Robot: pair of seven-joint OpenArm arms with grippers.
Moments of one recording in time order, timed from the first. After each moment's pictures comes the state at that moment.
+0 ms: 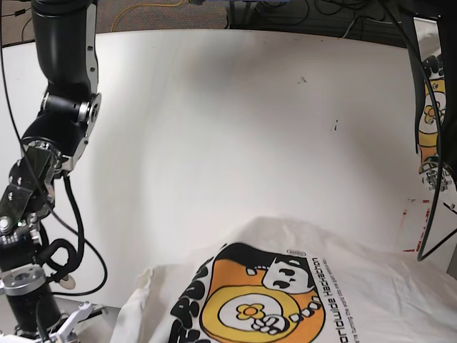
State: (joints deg) left arm -70.5 -24.1 -36.0 73.6 -22.6 -42.4 72.5; right arm 48.0 19.8 6.4 105.7 -0.5 34.1 -42.2
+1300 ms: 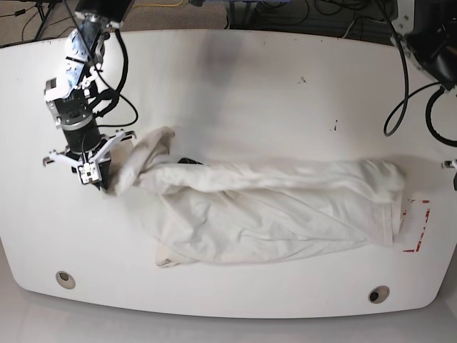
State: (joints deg) left arm -12.9 -26.8 -44.5 91.1 -30.0 -41.9 77.4; right arm -9.4 5.4 23.7 112.8 -2.8 32.4 -34.0
